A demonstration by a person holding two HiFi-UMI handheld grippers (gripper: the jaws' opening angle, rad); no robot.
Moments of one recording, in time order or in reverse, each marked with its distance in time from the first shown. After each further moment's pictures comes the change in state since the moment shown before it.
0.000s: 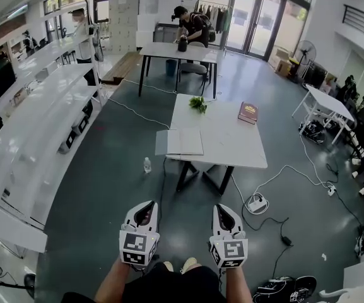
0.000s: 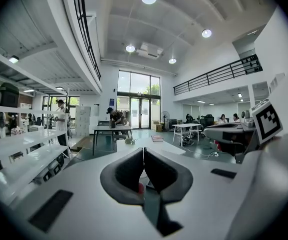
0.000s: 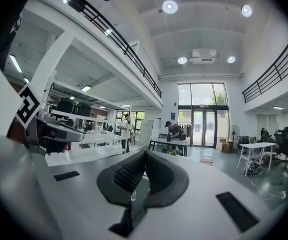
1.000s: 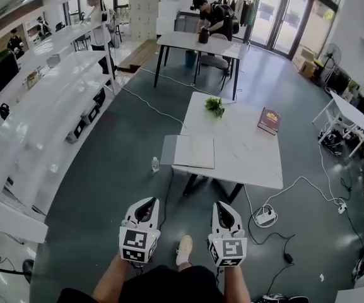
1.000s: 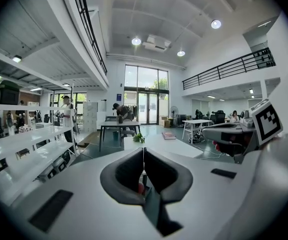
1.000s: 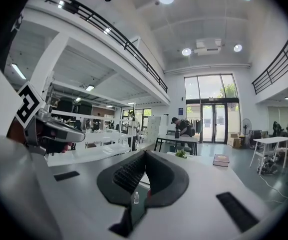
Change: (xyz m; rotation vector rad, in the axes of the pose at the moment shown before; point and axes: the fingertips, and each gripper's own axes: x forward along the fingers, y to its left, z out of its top) left arm 0.154 0.063 0.005 -0.028 0.062 0.090; right arm 0.178 -0.055 -0.019 0.019 0.034 0.111
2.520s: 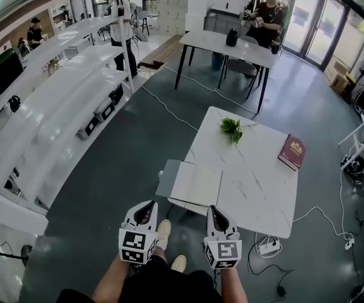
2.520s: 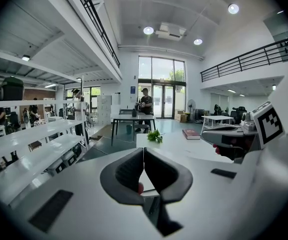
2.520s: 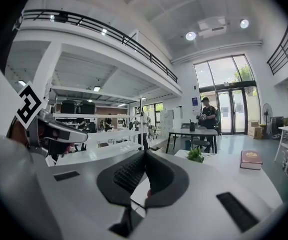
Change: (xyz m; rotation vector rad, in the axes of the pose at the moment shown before) left arm 0.222 0.057 0.030 -0.066 0.085 0.176; right arm 0.233 -0.114 -0.017 0.050 0.054 0.203
